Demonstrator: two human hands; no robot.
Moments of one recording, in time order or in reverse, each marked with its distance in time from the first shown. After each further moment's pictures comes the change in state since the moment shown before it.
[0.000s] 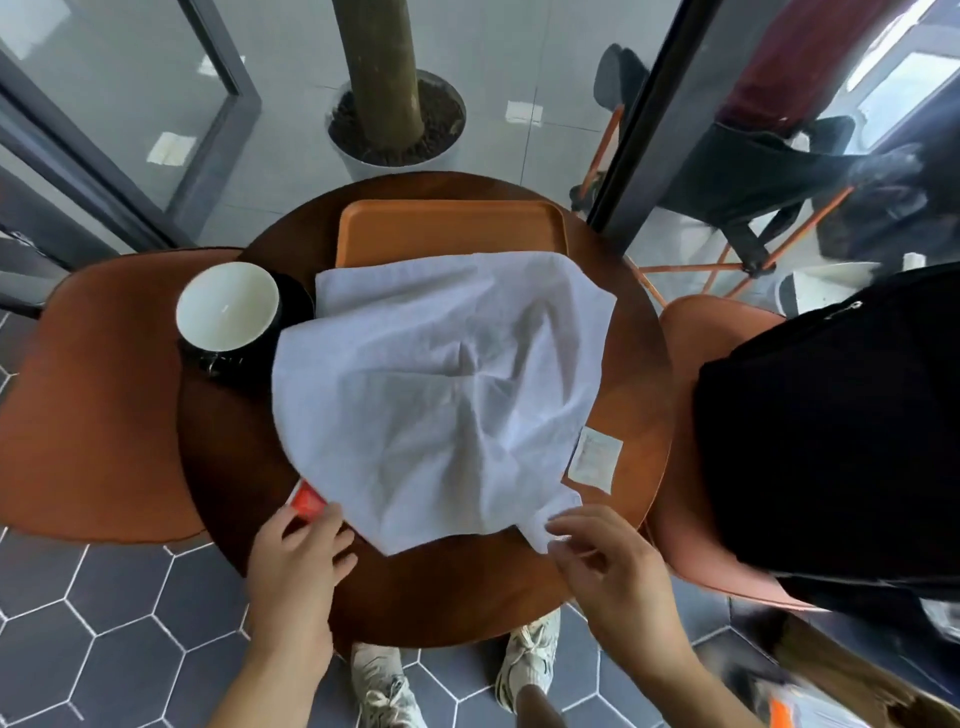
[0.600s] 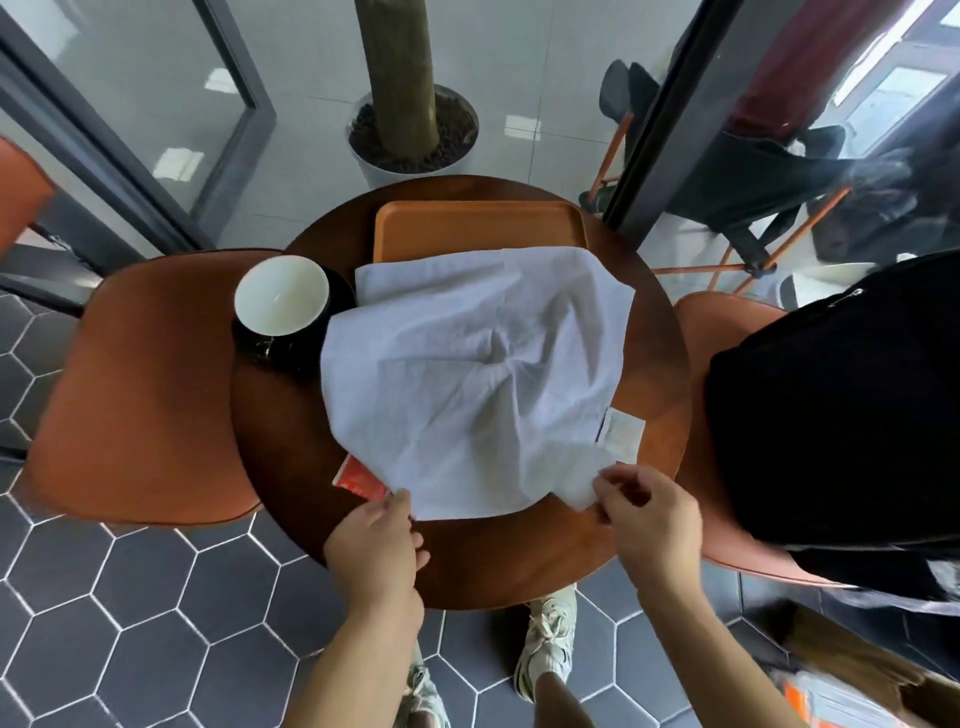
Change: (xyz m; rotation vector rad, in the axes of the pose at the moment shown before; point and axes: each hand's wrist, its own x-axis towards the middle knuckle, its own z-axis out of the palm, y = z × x) left_hand -0.022 -0.010 0.010 0.031 0.143 -0.067; right_hand 0.007 -0.027 0.013 0.019 0.318 0.318
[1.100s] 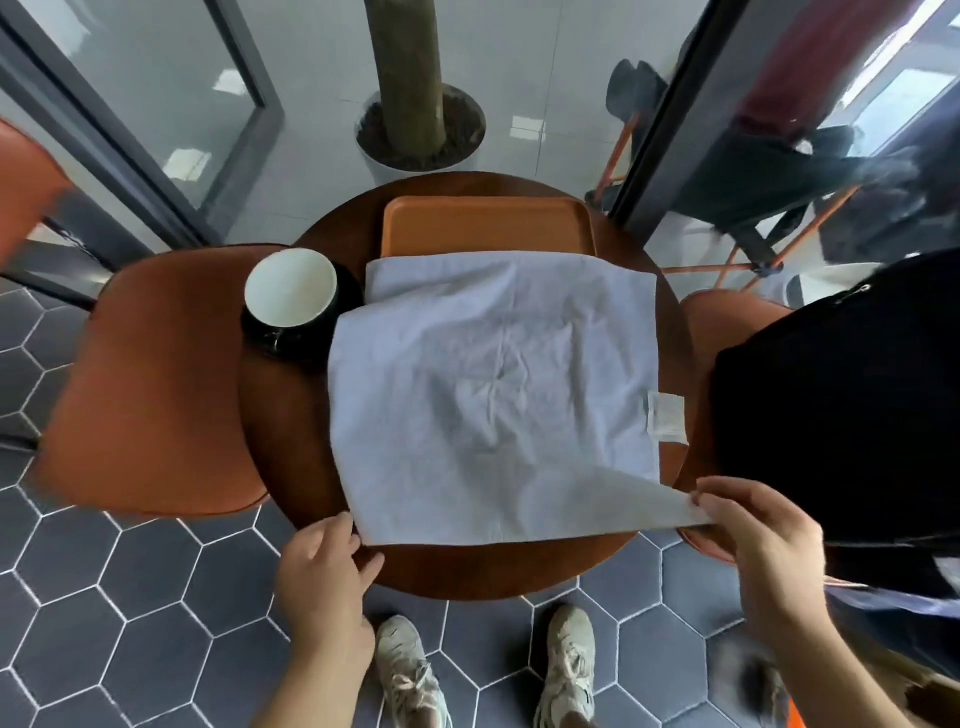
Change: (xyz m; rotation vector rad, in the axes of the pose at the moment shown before) left_hand 0.010 -0.008 -0.053 -0.120 0.018 0.061; right_hand 0.011 0.036 -0.073 0.242 0.034 0.020
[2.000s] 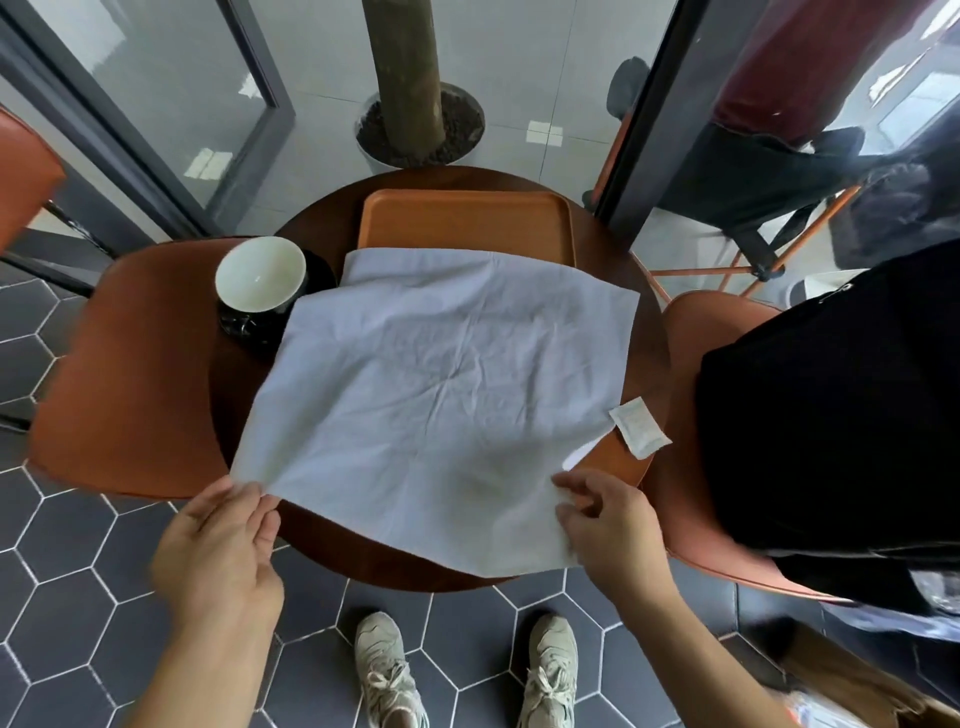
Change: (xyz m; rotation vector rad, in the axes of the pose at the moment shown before) left_hand -0.009 0.036 -0.002 -0.270 0.094 0.114; right_hand -0.008 0.005 0.057 -0.354 -0.355 -0.085
